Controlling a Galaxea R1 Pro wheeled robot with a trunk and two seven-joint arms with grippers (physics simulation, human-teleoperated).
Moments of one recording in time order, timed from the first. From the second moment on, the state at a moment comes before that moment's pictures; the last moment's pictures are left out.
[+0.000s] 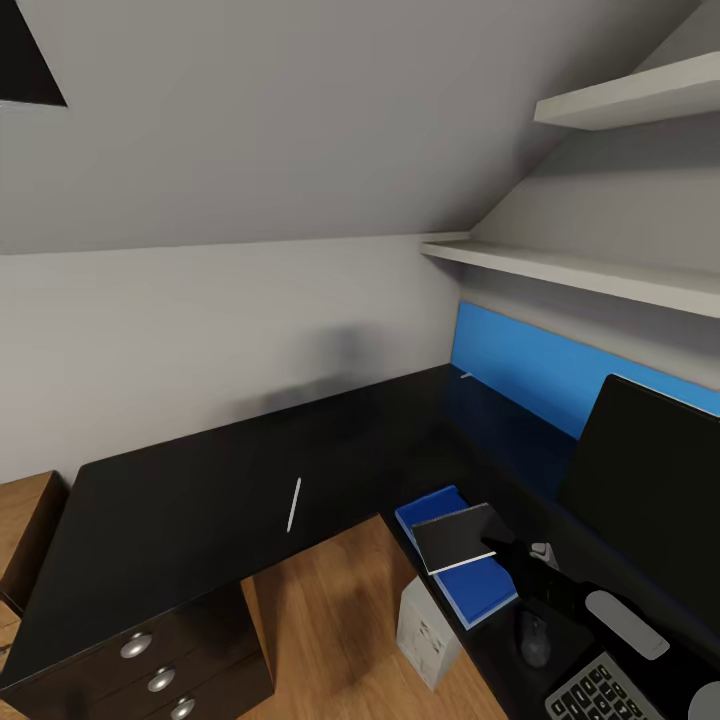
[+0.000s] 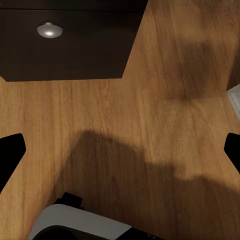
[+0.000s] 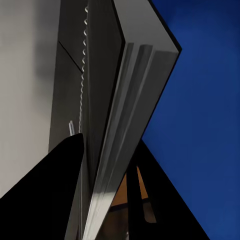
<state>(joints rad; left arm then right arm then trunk) 0.02 -0.08 0.16 -0.36 0.24 -0.49 -0.05 -0.54 -0.43 0.58 -0.66 -1.70 0.40 0.36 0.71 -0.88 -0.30</state>
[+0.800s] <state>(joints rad) 0.02 -0.08 0.16 -0.36 0.24 -0.49 -0.05 -0.54 -0.43 0.58 -0.66 -1.71 0.40 0.36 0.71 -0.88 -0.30</state>
